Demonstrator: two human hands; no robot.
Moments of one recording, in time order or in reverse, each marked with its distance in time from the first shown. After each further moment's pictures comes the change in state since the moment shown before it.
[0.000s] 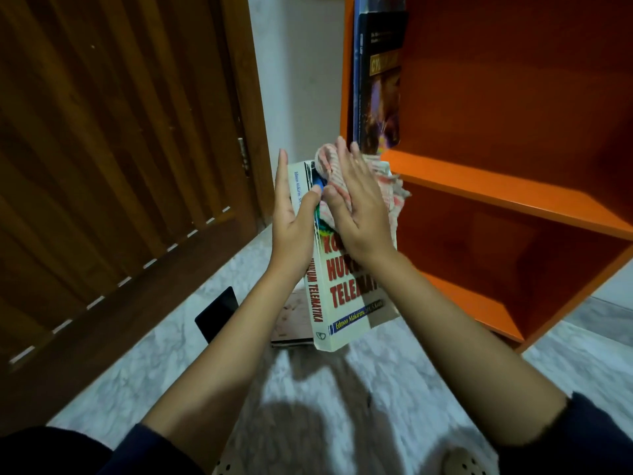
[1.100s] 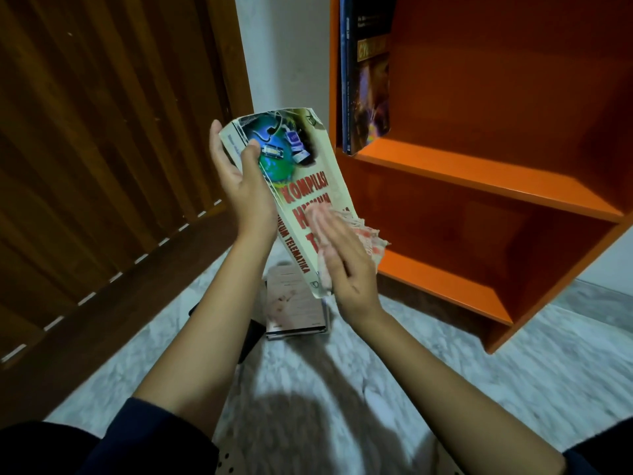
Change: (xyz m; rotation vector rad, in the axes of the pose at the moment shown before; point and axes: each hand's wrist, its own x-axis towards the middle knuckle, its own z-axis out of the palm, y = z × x) left_hand 0.029 0.025 -0.006 -0.211 0.375 0.025; right_hand -0.088 -0.005 0.012 0.289 0.034 -0.004
